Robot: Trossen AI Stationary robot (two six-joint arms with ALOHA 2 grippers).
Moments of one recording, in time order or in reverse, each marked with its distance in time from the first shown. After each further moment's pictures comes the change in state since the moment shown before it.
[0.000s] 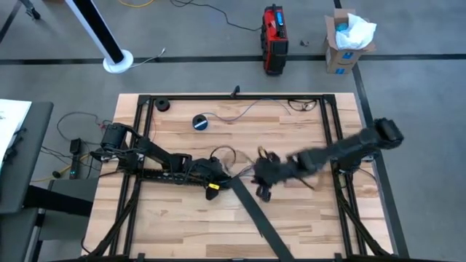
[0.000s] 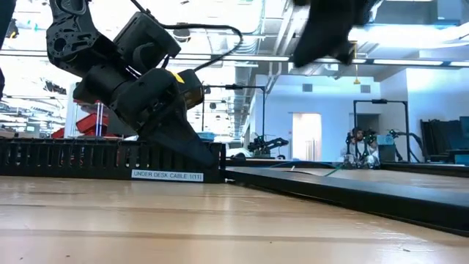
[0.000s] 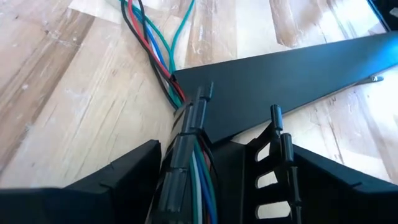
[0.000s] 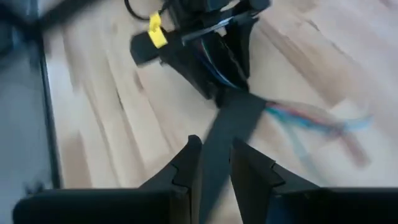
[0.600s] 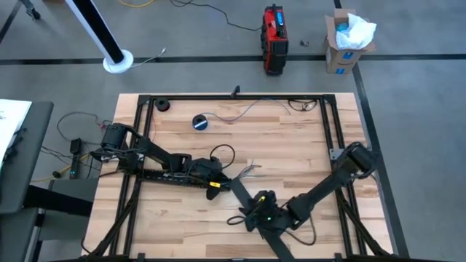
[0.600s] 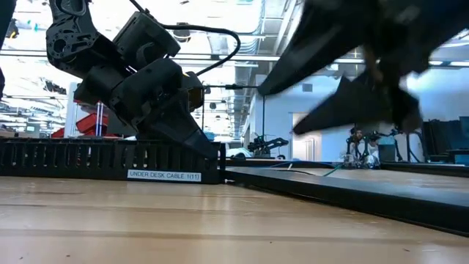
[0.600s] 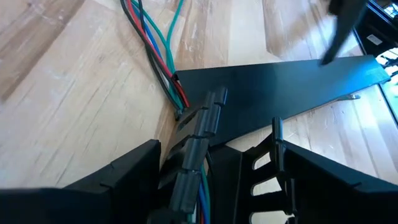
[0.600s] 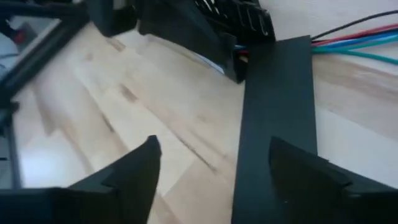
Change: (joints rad) left arm -0.002 0.001 -0.001 0.029 0.051 -0.120; right arm 0.224 0.454 0.055 0.328 0.431 0.501
